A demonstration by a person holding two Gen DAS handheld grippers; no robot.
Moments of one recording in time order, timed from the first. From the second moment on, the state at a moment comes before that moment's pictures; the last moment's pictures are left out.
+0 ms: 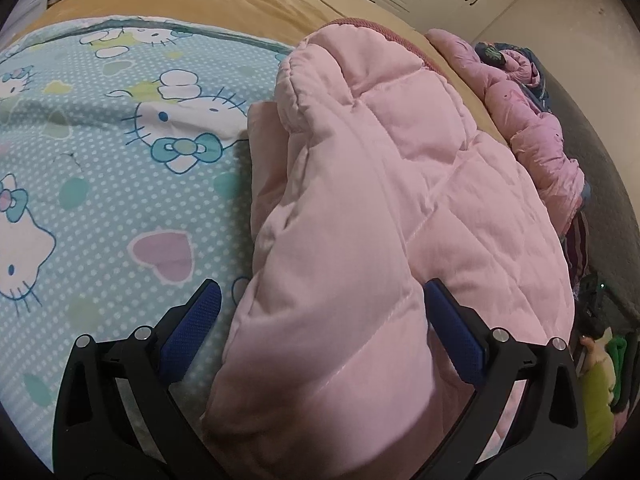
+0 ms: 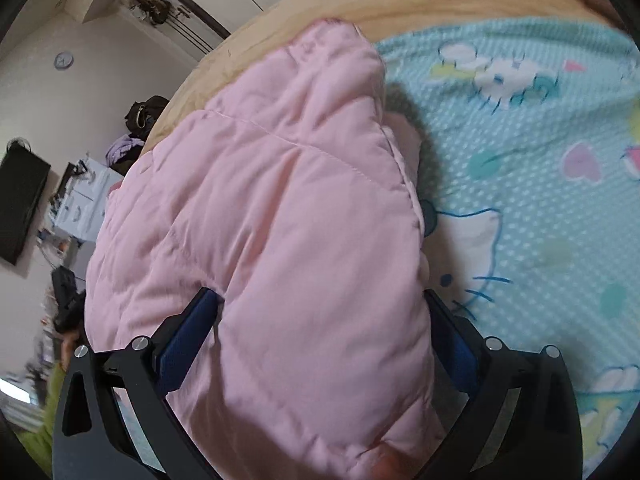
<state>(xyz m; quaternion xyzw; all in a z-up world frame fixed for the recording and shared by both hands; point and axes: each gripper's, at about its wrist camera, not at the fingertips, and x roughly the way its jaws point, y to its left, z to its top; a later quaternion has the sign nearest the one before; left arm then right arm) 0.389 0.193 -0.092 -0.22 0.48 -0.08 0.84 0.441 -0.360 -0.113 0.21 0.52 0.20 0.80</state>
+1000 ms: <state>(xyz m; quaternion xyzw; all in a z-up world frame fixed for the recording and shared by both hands) 0.363 0.147 -0.046 -0.20 0.43 -0.05 0.88 0.427 -0.344 -0.063 0.20 0.48 0.21 0.83</state>
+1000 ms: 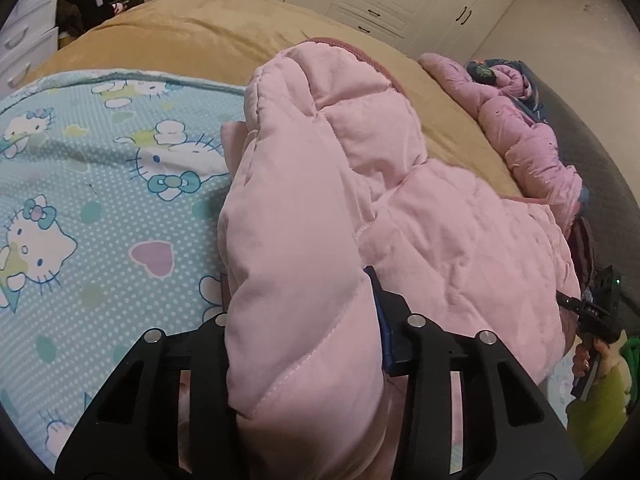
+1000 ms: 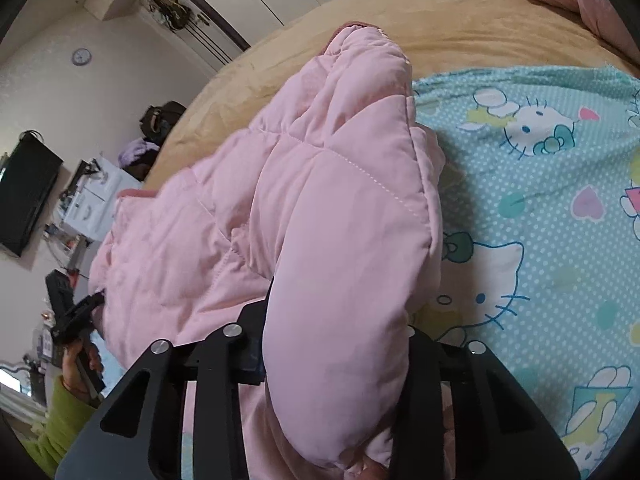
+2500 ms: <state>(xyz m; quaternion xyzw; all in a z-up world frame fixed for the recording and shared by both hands) 0.272 0.162 -0.048 -0.17 0.45 -0.02 0.88 0.339 -0.357 -0.035 0.18 0.50 0.23 0.82</state>
